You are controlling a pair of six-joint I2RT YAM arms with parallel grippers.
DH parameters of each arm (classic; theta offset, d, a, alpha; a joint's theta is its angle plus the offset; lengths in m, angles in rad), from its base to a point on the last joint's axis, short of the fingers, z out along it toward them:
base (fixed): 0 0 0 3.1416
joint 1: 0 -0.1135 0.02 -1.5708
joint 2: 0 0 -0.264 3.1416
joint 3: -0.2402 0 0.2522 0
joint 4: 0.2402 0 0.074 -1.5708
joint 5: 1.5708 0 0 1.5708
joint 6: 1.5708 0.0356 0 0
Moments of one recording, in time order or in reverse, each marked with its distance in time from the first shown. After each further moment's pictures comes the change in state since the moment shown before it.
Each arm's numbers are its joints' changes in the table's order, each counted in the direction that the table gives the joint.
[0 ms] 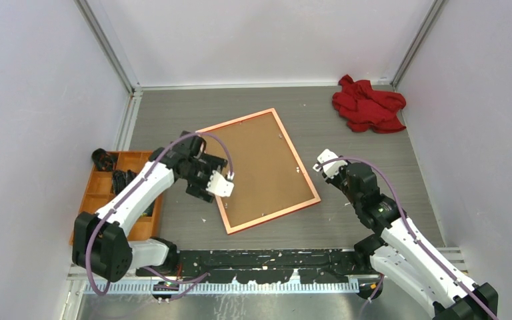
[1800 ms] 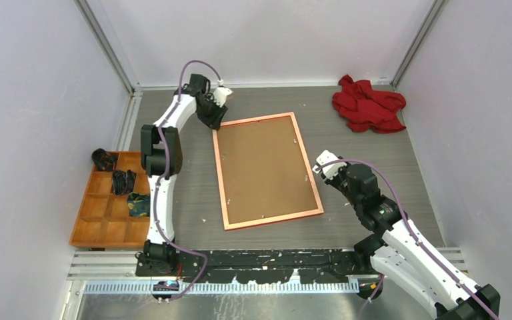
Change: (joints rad) left arm -0.193 -1.158 -1.148 -0.068 -0.091 -0.935; right arm -0.026 0.022 -0.002 0.000 -0.012 0.007
